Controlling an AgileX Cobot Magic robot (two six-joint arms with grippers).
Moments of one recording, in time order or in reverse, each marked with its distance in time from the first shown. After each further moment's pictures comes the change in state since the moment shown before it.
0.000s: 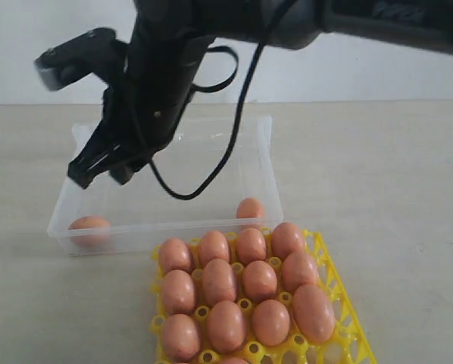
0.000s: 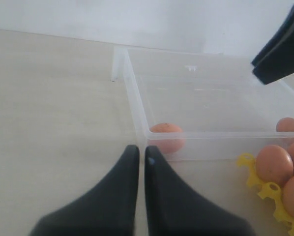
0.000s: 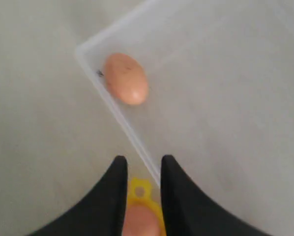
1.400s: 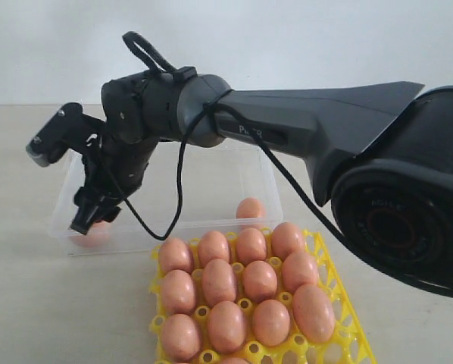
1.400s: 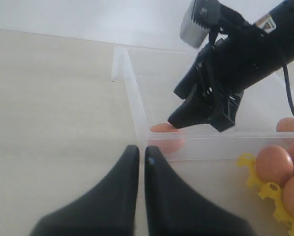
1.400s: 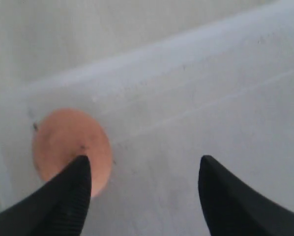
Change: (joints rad) left arm 0.000 0.000 0.000 0.000 0.000 0.000; right arm 0.018 0.318 -0.160 -0.070 -0.248 -0.143
